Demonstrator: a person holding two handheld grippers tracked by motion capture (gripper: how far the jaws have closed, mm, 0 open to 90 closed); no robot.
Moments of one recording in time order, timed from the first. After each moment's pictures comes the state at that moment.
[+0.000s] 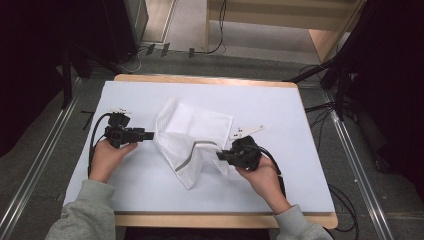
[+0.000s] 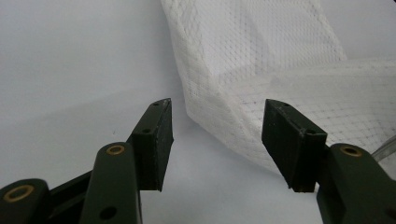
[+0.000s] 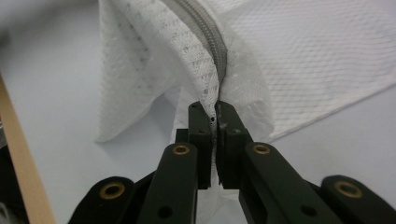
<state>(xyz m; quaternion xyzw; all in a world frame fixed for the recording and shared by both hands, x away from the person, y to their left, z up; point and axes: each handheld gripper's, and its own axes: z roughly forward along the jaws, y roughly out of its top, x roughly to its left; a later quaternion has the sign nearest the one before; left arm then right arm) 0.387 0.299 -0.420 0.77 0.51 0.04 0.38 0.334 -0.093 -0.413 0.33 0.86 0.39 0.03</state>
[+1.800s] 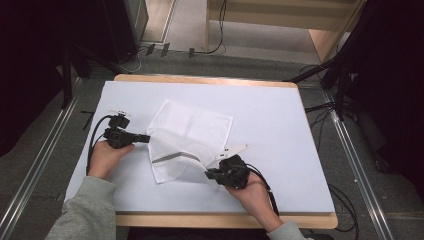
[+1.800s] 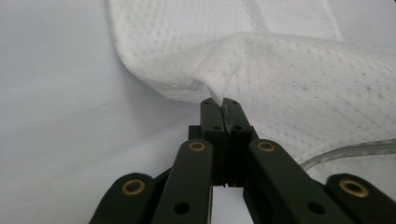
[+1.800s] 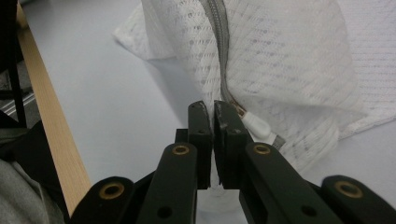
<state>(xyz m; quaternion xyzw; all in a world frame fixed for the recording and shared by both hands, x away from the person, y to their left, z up) 0.395 0.314 -0.435 0.78 0.52 -0.03 0.36 0.297 -0.066 -0.438 0.30 0.87 0.39 0.01</state>
